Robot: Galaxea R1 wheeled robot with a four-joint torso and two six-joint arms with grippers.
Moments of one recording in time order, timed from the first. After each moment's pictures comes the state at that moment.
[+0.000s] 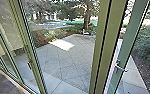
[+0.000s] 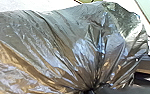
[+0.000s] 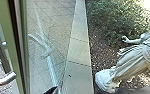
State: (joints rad) left arm 1.53 2.95 -2.65 -0.01 -0.10 0.08; right arm -0.05 1.86 -1.42 -0.90 -1.17 0.92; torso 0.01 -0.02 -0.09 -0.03
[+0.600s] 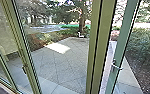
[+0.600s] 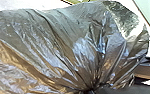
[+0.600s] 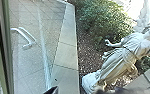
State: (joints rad) left arm 1.54 2.96 -2.65 -0.01 -0.09 0.07; right arm -0.10 1.84 -1.50 -0.98 -1.07 0.85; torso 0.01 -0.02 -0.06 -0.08
